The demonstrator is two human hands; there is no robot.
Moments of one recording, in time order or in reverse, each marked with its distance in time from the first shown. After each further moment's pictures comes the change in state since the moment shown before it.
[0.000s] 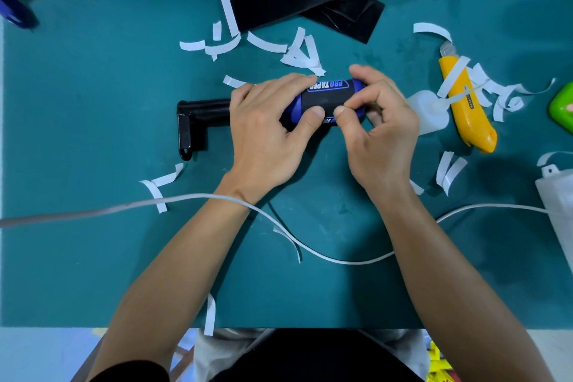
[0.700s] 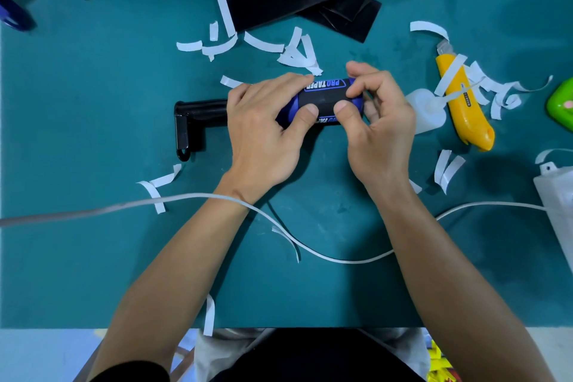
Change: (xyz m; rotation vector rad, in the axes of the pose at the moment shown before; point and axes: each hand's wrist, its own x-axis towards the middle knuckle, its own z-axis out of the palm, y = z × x) left_hand 0.000 0.001 0.000 -0.010 0.004 -0.025; right_hand 0.004 -0.010 0.001 0.131 -0.011 0.138
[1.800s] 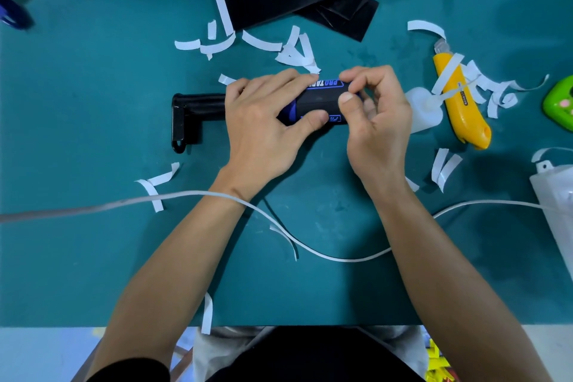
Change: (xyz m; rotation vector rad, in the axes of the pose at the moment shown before) left_hand 0.005 -0.007 0.005 0.053 -0.022 0.079; right_hand 0.005 0.006 -0.002 0.058 -0.001 -0.058
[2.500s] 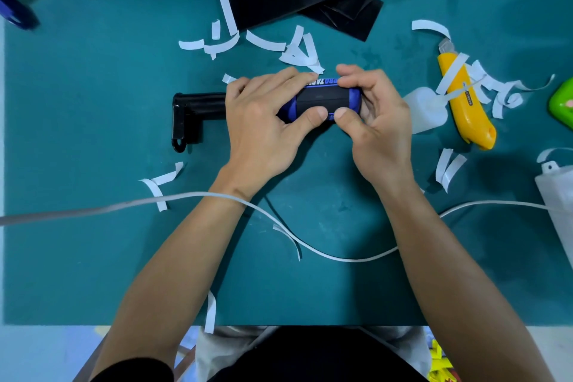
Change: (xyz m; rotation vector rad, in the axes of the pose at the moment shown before) left_hand 0.001 -0.002 -0.003 -0.023 -0.009 -0.046; right_hand -0.001 0.005 -0.004 0.083 -0.162 0.080
